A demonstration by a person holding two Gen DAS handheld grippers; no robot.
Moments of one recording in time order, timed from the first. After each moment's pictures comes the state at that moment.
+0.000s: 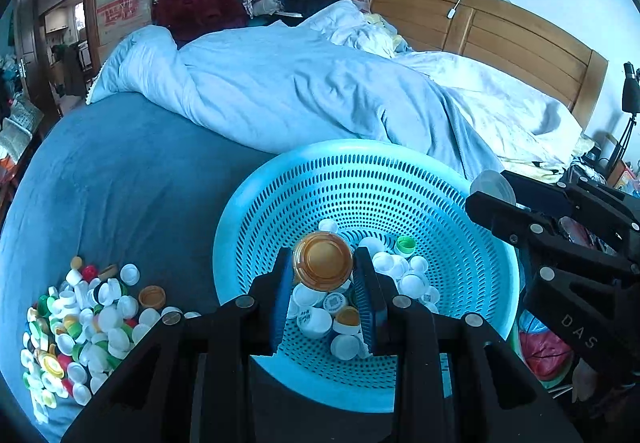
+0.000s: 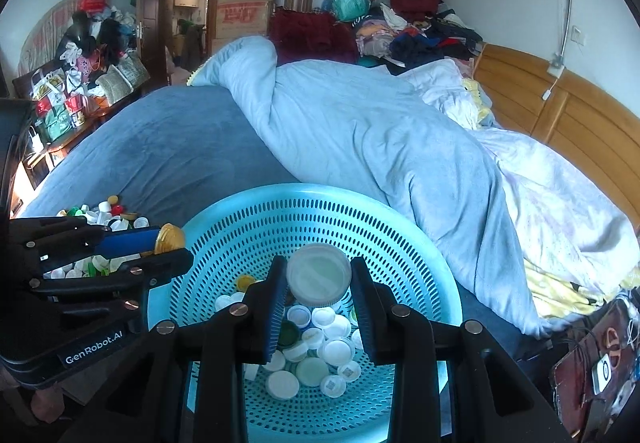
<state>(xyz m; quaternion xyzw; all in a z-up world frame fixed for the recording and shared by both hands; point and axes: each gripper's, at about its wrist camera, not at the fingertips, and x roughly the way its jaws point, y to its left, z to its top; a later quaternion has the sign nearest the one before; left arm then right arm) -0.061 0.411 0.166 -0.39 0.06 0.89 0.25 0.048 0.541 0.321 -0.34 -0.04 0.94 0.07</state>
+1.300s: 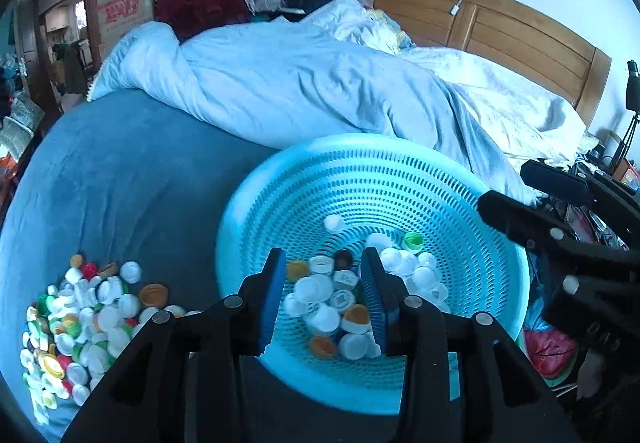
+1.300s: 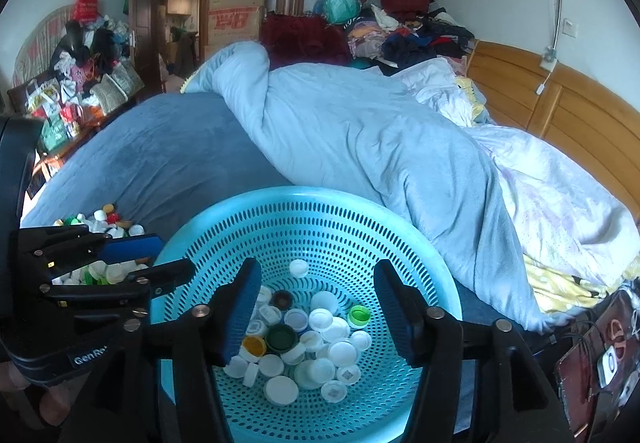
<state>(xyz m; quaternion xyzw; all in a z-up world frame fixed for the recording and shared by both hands) -0.062 0.402 0.158 -0.38 0.07 0.89 0.24 0.053 0.545 0.319 -0.33 -0.01 0.94 0.07</state>
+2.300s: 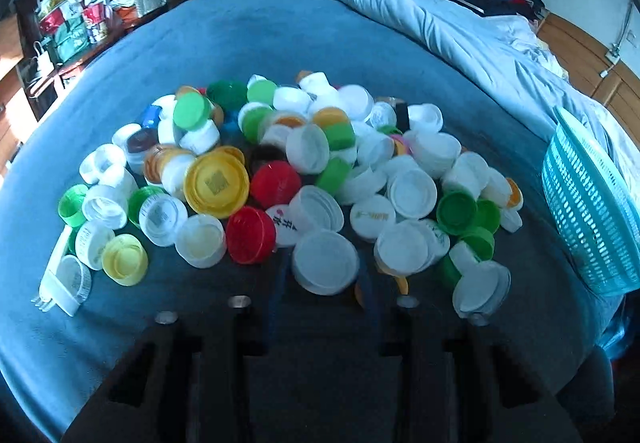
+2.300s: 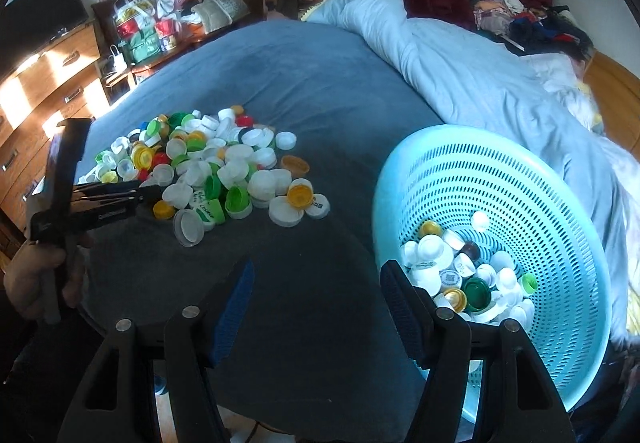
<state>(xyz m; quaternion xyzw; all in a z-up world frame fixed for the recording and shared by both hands) -0.064 0.092 0.002 -0.45 -0.06 0.89 0.04 0.041 0.370 0.233 -0.43 -0.07 0.90 -0.10</state>
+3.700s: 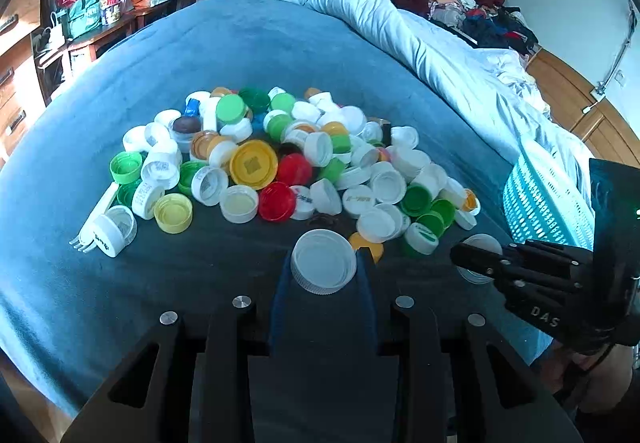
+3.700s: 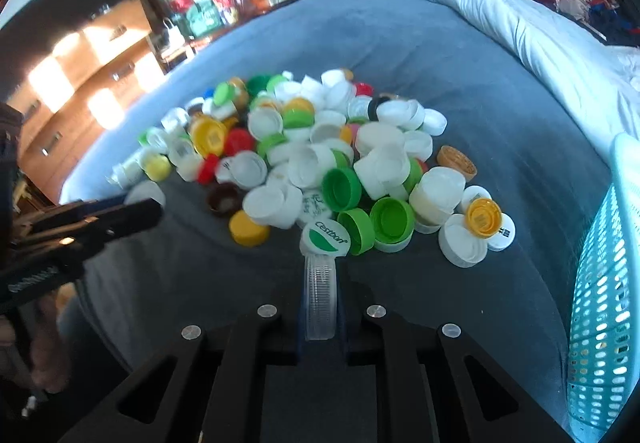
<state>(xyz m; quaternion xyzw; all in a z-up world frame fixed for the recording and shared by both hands) -0.012 0.065 0.037 -0.43 -0.13 0.89 0.07 -0.018 0.268 0.166 -0.46 -0.03 0.86 -0.22</state>
